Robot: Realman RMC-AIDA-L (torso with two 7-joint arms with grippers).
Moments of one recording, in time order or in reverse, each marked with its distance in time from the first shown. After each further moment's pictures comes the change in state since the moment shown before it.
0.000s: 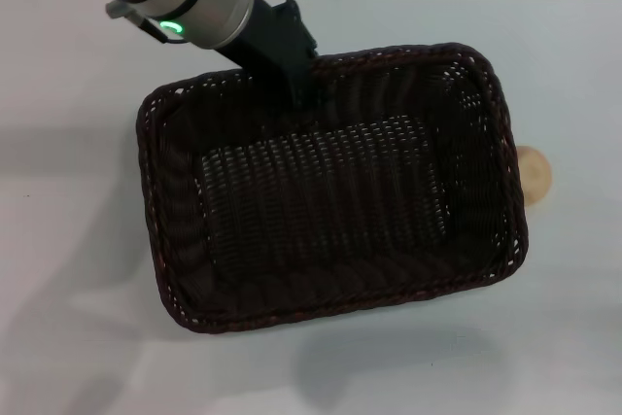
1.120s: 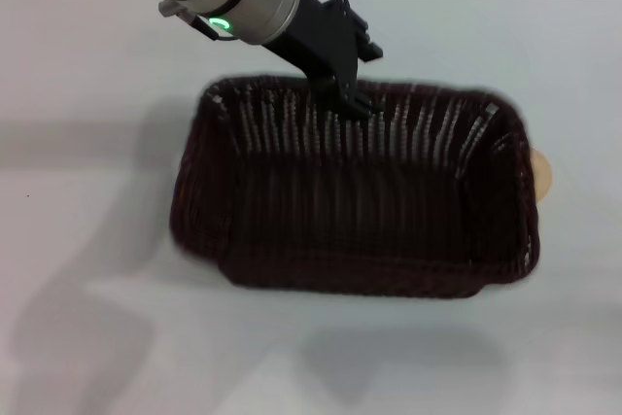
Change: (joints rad) left arm -0.069 -0.004 0.008 0.142 -0.111 0.110 0.072; right arm 0.004 -0.001 -0.013 -0.001 0.000 -0.003 0.000
